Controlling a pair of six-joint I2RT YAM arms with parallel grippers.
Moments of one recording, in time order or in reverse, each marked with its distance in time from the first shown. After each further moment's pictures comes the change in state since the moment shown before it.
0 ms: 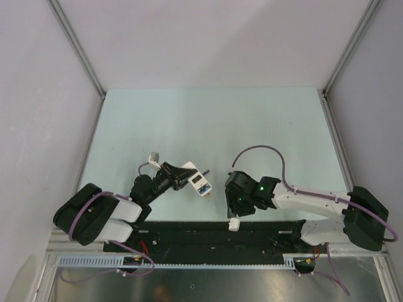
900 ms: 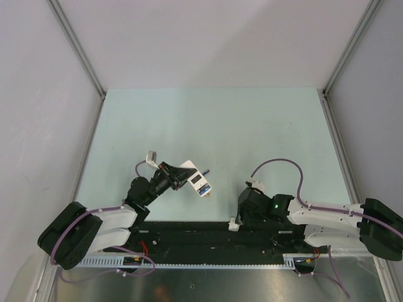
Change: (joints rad) left arm -0.042 -0.234 0.000 -0.153 -0.047 0.095; right arm 0.080 -0.234 -0.319 0.174 0.130 0.271
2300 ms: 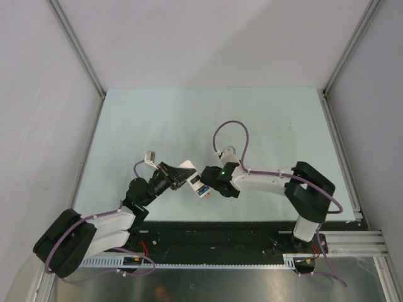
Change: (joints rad) left arm -0.008 -0.066 -0.001 -0.052 -0.013 0.009; right arm -0.070 0.633 0.672 -0.454 0.755 -0.354
